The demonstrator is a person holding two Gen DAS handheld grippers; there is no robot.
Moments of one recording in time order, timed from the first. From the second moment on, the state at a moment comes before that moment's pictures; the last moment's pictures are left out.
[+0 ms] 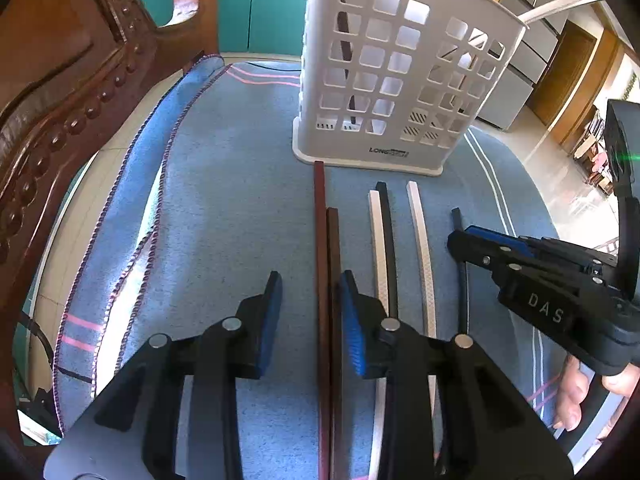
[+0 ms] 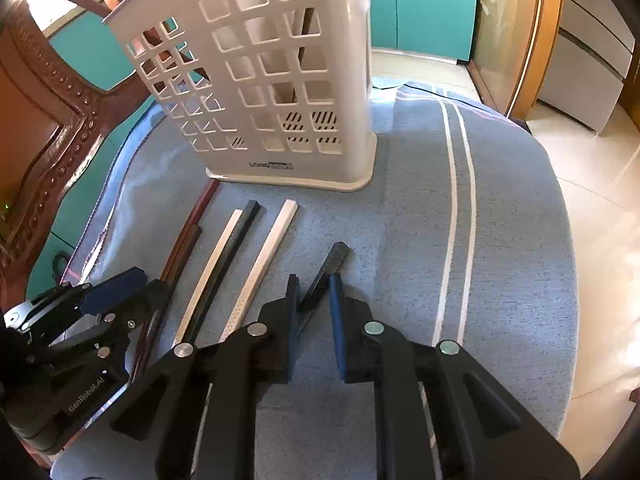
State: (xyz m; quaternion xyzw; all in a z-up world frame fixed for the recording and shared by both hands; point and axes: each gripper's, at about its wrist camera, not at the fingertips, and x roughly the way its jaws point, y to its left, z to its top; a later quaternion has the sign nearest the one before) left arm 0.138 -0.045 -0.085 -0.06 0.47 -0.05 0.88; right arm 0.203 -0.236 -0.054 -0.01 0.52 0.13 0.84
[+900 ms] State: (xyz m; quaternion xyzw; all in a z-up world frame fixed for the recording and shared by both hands) left arm 0.140 -0.020 -0.082 -0.10 0.48 -0.02 0.87; right arm 0.196 -0.226 -0.054 -0.04 0.51 0.12 0.85
